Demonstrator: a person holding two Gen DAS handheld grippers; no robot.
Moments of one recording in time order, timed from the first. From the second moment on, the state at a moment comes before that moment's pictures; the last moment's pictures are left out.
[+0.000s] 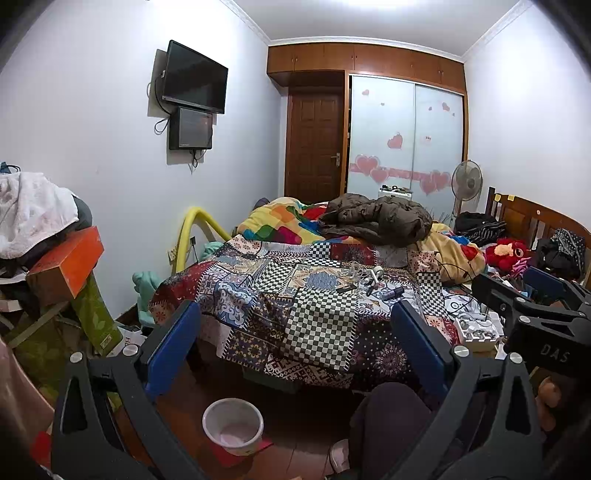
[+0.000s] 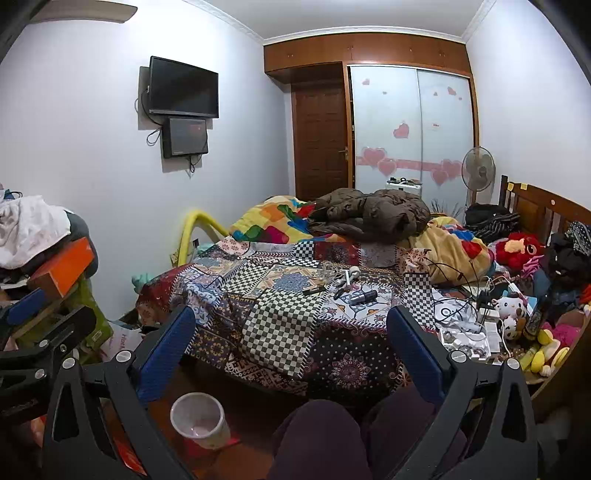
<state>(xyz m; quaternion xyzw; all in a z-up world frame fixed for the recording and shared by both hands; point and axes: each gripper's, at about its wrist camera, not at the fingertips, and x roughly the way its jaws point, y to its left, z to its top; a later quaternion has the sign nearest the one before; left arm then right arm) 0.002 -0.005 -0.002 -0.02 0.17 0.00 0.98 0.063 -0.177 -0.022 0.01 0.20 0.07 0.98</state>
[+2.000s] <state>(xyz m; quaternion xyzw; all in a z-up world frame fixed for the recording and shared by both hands) 0.002 -0.010 -0.002 -0.02 0.17 0.00 0.98 0.070 -0.177 -0.017 0.01 0.20 0.08 0.98</state>
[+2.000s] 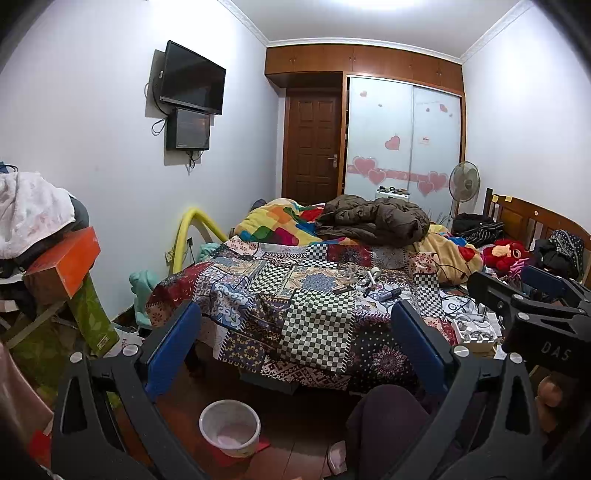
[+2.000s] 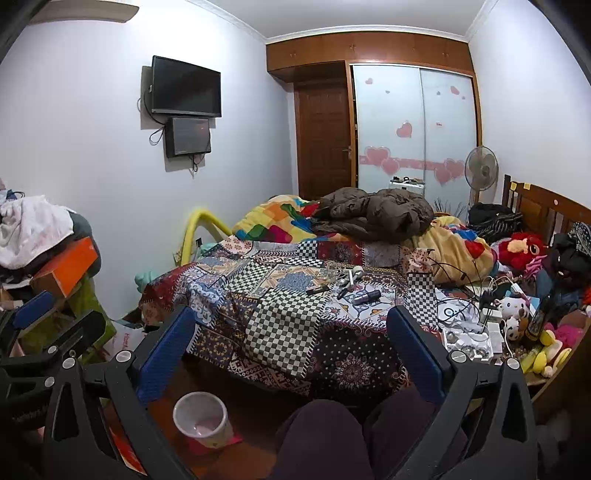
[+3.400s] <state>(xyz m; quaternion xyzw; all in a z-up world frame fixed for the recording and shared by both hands) 0.380 -0.132 -0.071 -0.04 0.29 -0.05 0.95 0.362 -0.347 -0.097 -0.05 0.32 0.02 0.95</state>
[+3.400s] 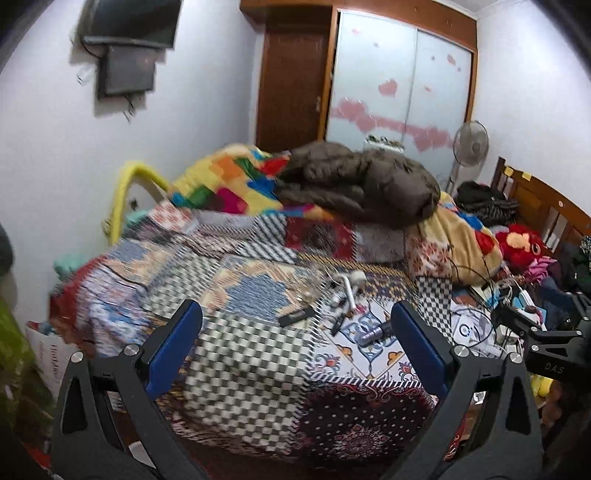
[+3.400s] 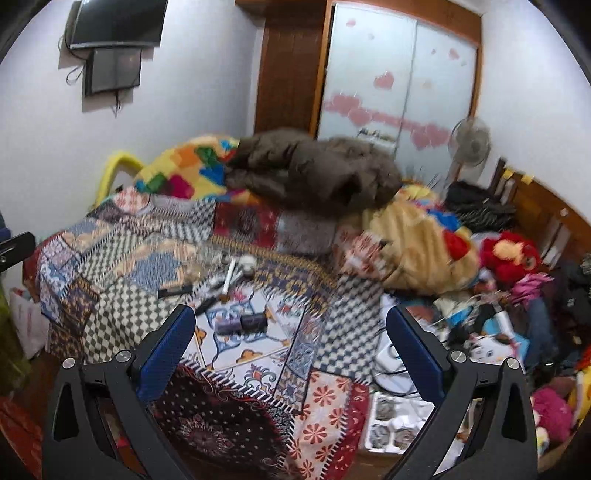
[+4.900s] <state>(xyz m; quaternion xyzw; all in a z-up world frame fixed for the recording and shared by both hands) 0.571 -0.220 -0.278 -0.01 0.48 -0.17 0.86 0.534 -0.327 -0.266 0.16 0.52 0.11 0.83</state>
